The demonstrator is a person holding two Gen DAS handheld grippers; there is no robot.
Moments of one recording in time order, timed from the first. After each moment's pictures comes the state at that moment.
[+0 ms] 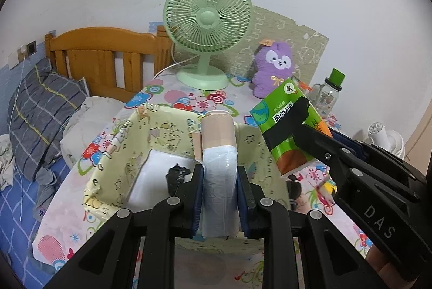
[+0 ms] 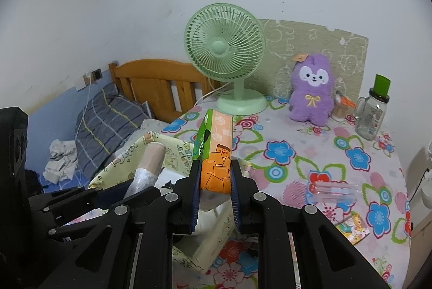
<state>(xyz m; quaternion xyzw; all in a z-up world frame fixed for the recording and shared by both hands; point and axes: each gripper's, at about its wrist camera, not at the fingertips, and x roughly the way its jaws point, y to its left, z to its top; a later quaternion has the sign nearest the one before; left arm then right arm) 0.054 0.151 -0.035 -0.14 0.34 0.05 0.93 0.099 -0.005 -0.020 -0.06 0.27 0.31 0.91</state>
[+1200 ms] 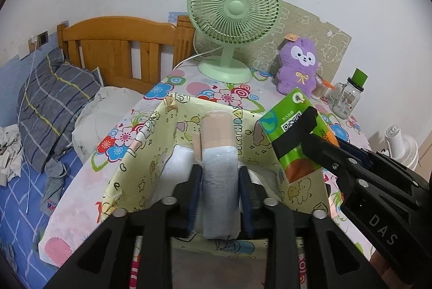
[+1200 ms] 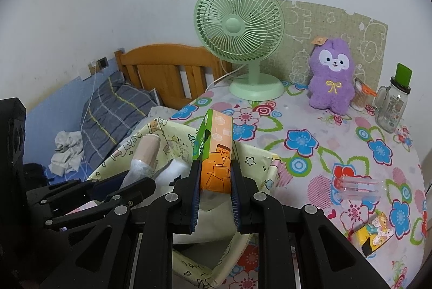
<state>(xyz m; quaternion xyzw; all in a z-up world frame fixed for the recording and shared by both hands) 0.062 0.178 -0.052 -0.15 0.36 0.08 0.92 0.116 0.025 -0.046 -0.06 0.31 0.33 0.89</state>
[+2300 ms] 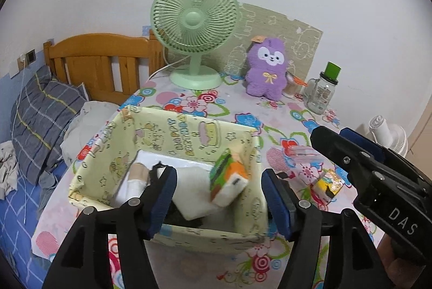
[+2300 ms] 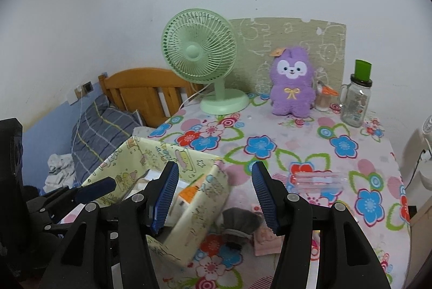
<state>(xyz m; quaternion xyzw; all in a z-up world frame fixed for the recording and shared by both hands) 0.058 0.112 -0.030 -0.12 0.34 0.05 0.93 0.105 -0.053 -0.021 -0.02 0.28 0.28 0.92</state>
